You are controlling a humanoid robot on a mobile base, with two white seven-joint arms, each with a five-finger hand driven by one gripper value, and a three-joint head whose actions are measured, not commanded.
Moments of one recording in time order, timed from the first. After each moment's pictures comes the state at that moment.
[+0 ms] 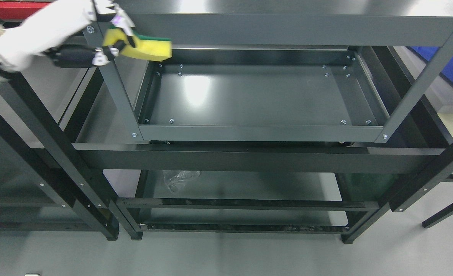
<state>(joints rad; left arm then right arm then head) -0.92 0.78 -0.25 -1.39 0.07 -0.79 -0.53 -0.07 0.00 -0.21 0.00 -0.11 0.08 -0.07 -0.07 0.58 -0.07</state>
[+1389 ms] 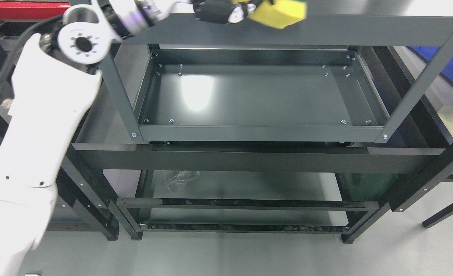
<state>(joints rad) -1.29 0.23 -0.55 -1.29 -0.17 -0.43 -0.47 -0.07 0.00 -0.21 0.00 -0.11 0.08 -0.07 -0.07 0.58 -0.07</state>
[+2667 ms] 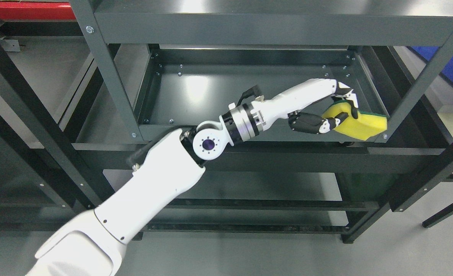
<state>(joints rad) -0.94 0.03 -0.79 -1.17 -0.01 -0.43 -0.18 -0.07 0.00 -0.21 0.00 -0.11 0.08 -0.07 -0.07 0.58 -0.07</state>
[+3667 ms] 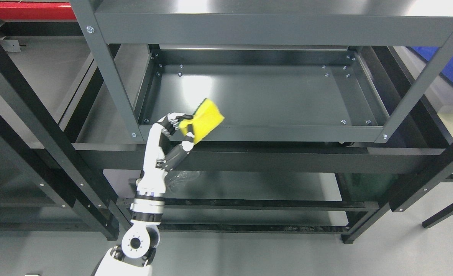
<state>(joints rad) -0.20 0.00 -0.21 -1.54 0.06 -0.43 0.15 -0.07 0.00 -0.21 0.00 -0.11 0.08 -0.07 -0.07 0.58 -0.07</state>
